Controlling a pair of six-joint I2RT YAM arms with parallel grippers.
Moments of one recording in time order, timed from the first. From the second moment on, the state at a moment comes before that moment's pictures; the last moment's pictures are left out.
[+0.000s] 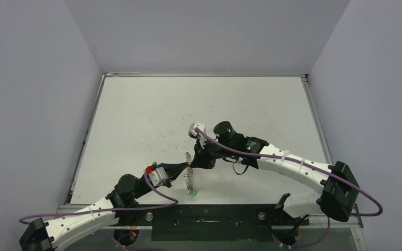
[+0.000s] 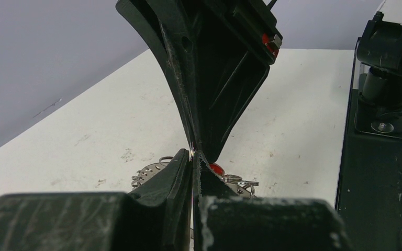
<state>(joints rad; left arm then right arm) -0.97 0.44 0.01 0.65 0.14 0.12 0.93 1.33 0.96 -0.24 -0.52 0.05</state>
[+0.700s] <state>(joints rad) -0.97 0.43 0.01 0.65 0.14 0.11 0.83 1.23 0.81 -0.06 -0.58 0.13</state>
